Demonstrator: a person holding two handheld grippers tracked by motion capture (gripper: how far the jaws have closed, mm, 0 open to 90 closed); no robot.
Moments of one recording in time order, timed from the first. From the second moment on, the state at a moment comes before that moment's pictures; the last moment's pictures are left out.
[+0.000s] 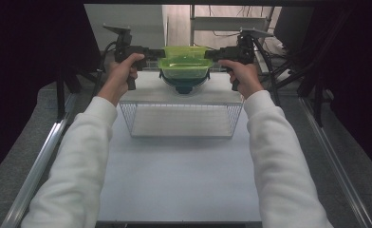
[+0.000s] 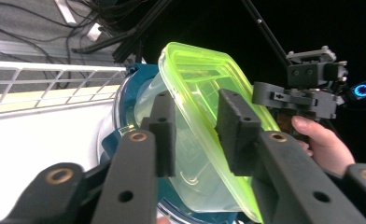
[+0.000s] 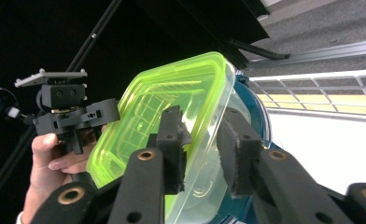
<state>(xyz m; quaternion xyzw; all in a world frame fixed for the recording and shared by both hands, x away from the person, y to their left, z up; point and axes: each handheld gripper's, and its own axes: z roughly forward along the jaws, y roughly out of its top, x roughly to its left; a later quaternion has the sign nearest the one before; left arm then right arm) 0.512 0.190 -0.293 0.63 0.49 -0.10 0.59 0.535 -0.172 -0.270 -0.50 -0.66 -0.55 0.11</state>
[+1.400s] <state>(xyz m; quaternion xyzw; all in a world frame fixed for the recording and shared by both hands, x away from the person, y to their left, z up) 0.308 0.200 -0.403 0.74 0.39 0.04 0.55 0.331 -0.262 -0.351 -0.31 -0.78 -0.53 -0.06</state>
